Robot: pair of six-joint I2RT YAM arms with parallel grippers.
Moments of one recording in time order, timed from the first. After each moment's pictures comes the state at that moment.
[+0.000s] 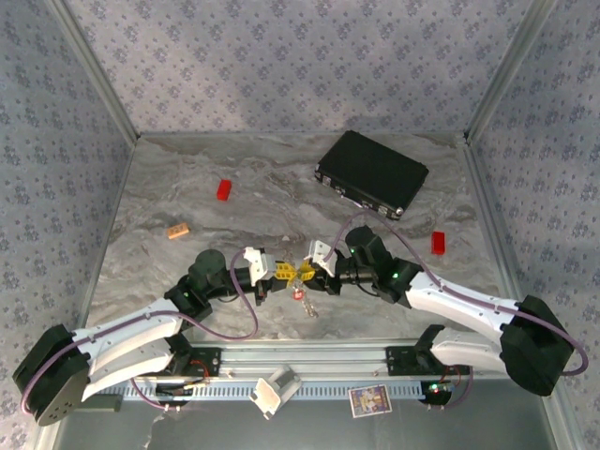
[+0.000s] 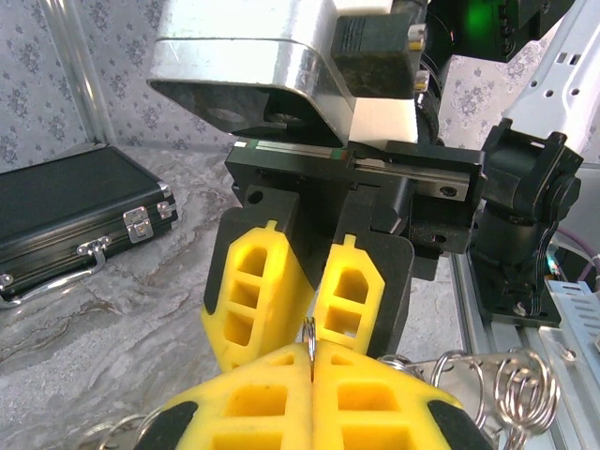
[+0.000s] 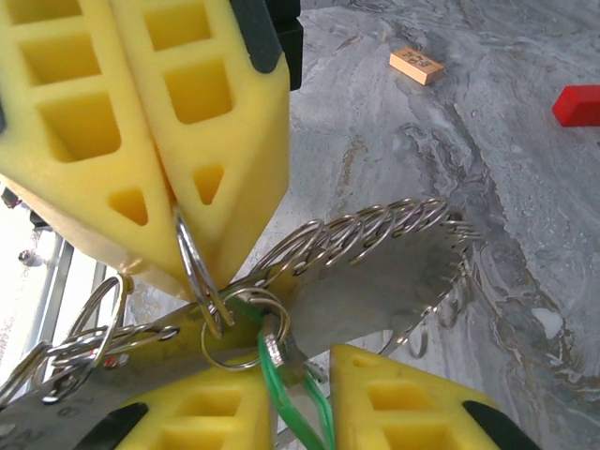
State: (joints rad) left arm -0.83 0.91 0.30 0.51 0.54 0.05; right arm 0.83 1.13 0.58 0.05 -0.50 -0.28
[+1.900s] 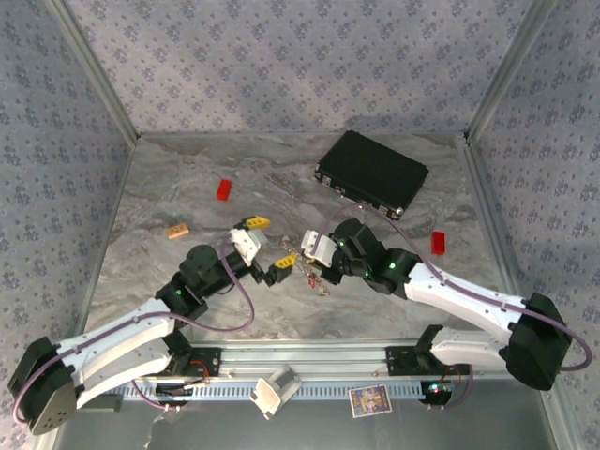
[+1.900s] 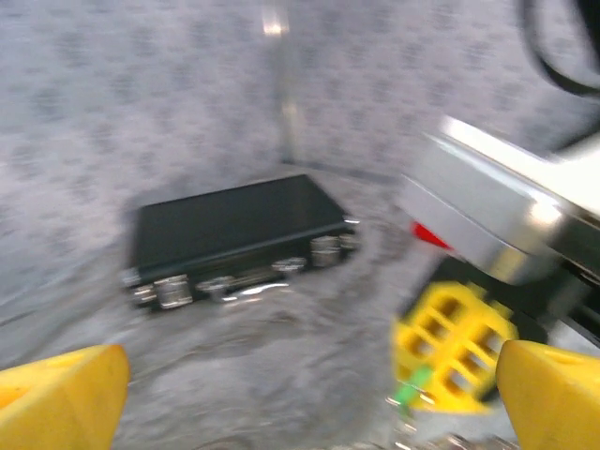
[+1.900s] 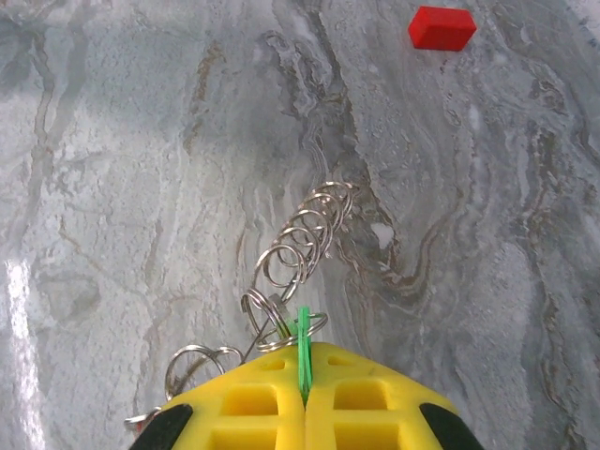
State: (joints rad) left arm -0.83 0.81 0.39 0.40 0.06 0.04; right arm 0.89 1.17 0.78 -0.25 -0.10 -0.39
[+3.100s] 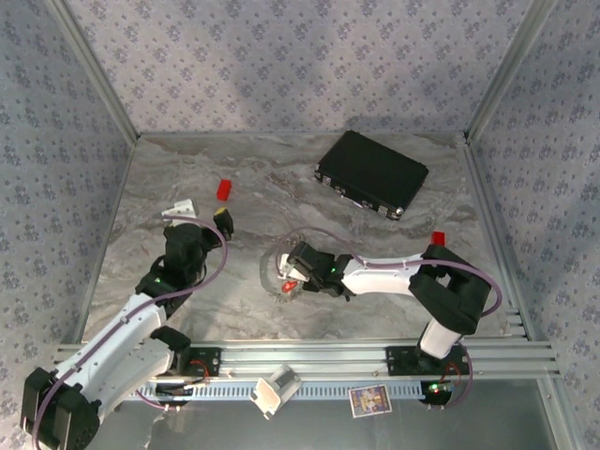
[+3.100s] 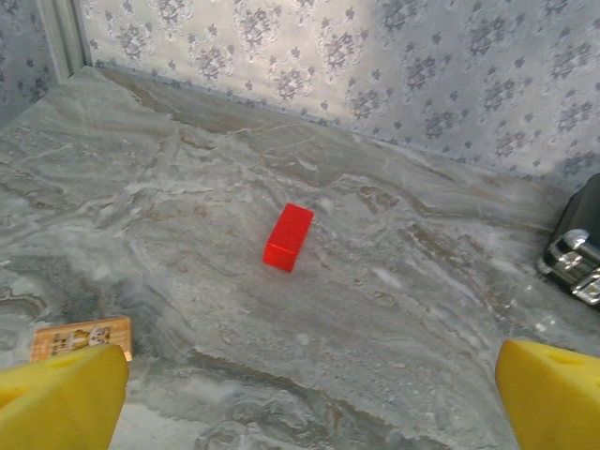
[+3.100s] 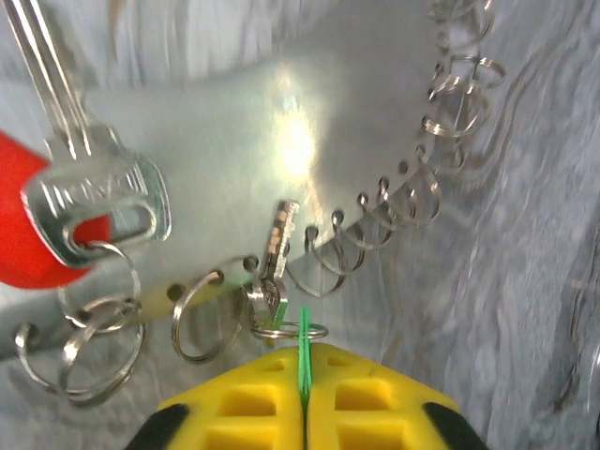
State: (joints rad) left arm -0.49 0.79 0.48 -0.05 -0.49 -0.44; right arm 1.03 1.67 0.84 -0.22 0.40 -0.52
